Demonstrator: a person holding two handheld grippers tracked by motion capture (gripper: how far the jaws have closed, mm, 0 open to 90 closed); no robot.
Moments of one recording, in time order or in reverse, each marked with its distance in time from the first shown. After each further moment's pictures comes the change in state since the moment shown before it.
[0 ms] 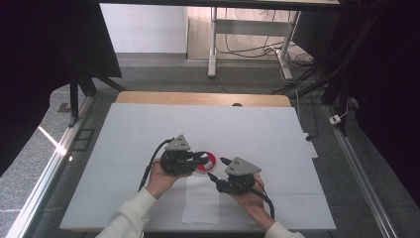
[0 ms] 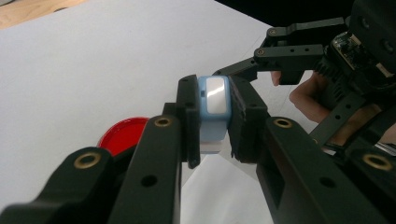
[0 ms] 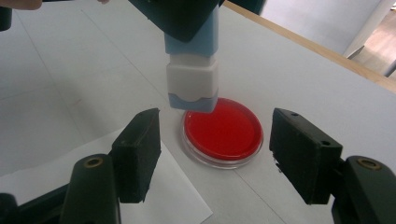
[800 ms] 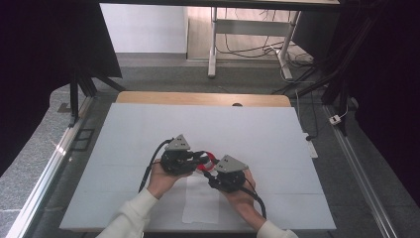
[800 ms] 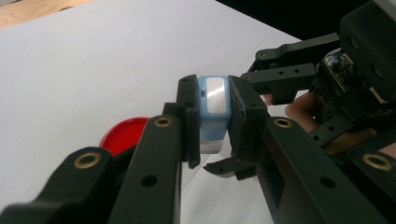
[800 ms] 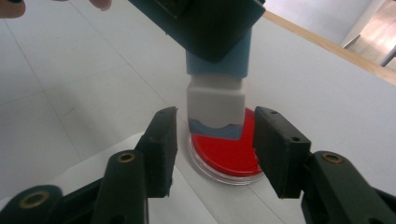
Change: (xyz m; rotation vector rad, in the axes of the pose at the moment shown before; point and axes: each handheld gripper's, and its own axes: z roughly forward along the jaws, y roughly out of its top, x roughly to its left) left arm 0.001 -0.002 0.002 -0.011 0.014 -0.019; right arm 0.013 0.011 0.021 0.048 -0.027 0.009
